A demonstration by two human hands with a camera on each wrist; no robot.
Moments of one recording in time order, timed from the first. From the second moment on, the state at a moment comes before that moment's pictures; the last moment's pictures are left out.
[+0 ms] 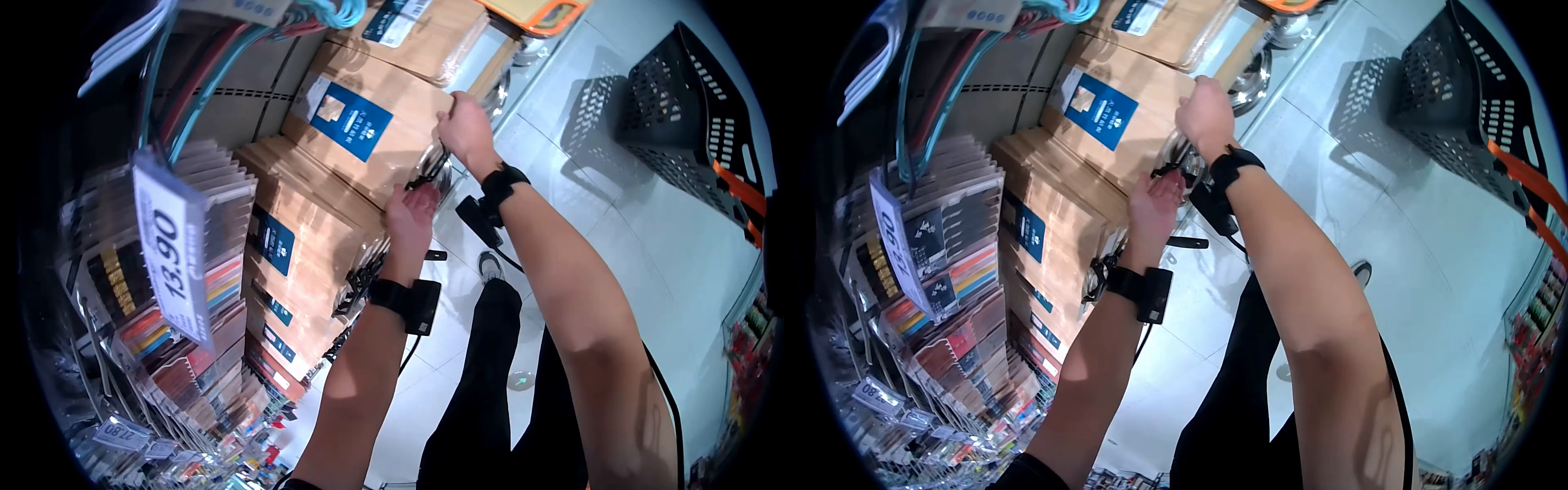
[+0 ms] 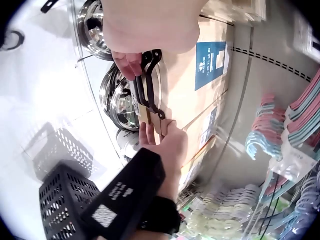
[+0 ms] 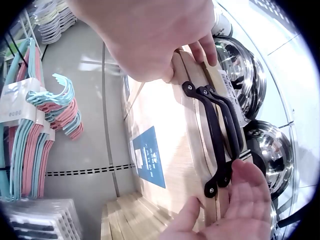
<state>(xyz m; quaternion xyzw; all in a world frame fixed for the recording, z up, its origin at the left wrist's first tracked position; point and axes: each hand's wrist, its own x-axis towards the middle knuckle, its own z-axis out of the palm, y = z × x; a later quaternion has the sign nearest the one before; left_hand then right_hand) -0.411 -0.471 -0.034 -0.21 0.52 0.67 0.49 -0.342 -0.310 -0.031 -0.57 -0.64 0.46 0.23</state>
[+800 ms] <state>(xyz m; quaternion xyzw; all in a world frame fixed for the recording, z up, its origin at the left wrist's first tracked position) -0.423 -0.464 -0.055 -0.13 0.63 0.60 0.48 -0.329 -0.323 -0.039 -0.46 -0.58 0.63 0.24</state>
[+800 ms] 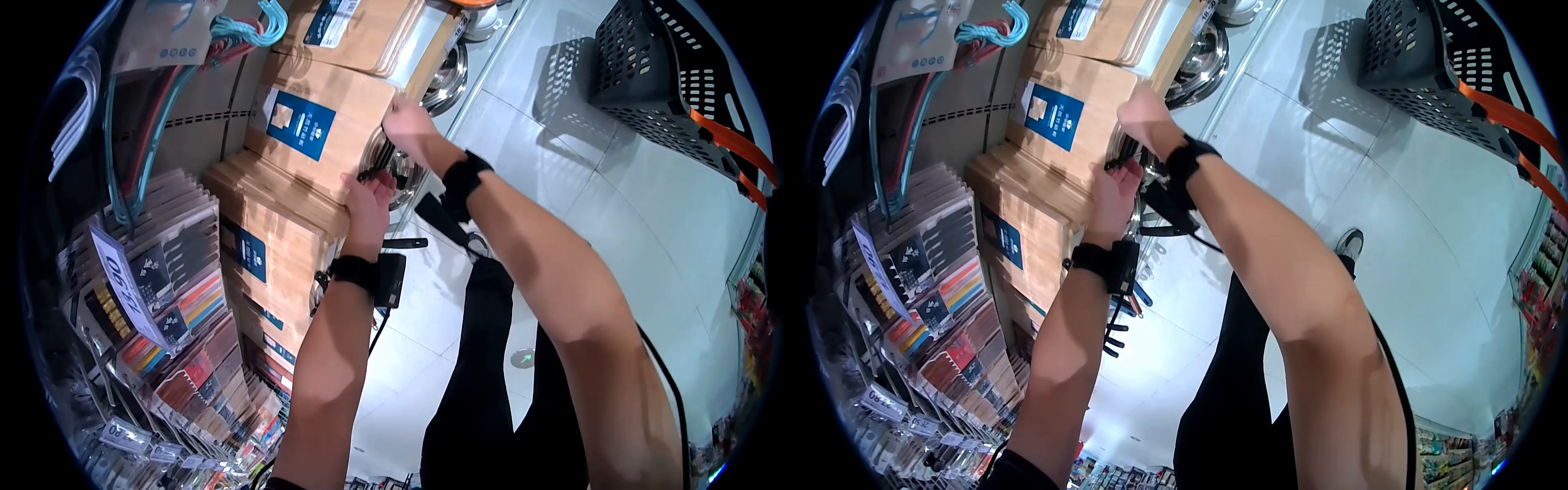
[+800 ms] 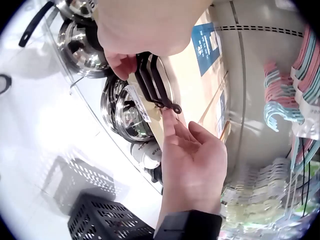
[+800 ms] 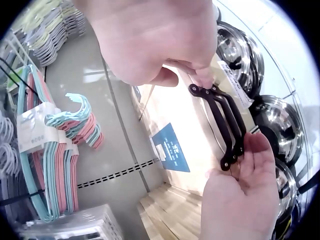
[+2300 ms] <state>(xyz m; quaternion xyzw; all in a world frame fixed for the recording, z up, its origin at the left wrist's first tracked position) -0.482 -0.371 0.009 0.70 0.70 -0.04 0.16 0.063 -0.445 -0.090 -0.57 -0.19 0.79 0.12</state>
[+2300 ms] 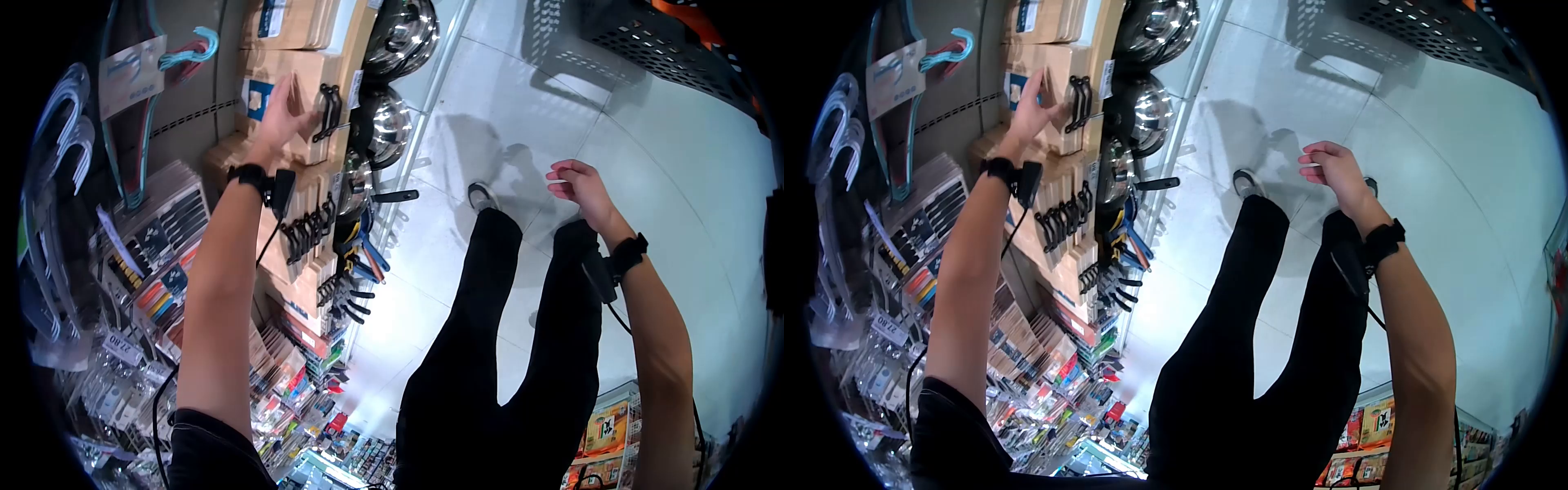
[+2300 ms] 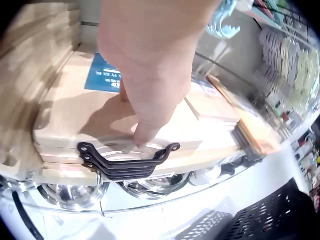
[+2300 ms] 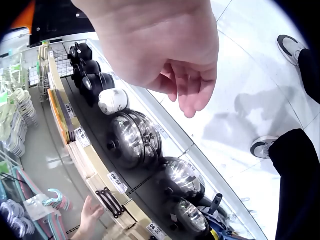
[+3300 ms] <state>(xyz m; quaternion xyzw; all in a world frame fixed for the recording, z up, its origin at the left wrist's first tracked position) -0.455 -0.497 0.025 0.69 0.51 -0.52 -0.04 0.049 -0.508 -0.103 -0.54 -0.21 0.81 0.07</state>
